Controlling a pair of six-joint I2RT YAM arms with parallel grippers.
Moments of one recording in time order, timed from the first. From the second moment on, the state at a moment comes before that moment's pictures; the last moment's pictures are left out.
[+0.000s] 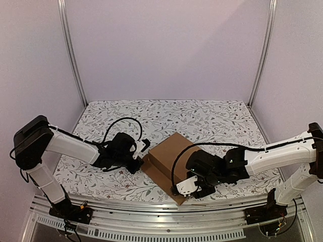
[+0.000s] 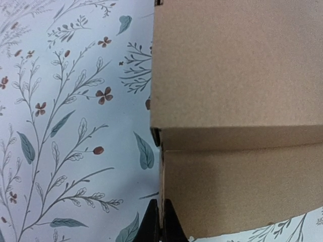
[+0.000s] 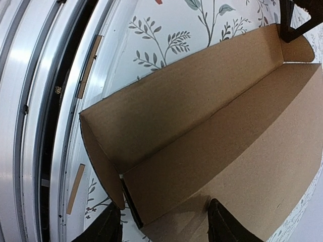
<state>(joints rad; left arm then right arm) -0.83 1.67 0.68 0.14 -0.03 -0.02 1.25 1.50 0.89 -0.51 0.15 -0.71</state>
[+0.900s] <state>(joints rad) -0.83 1.70 0.88 -0.18 -0.03 0.04 1.25 1.52 0.91 -0.51 0.17 -0.69</state>
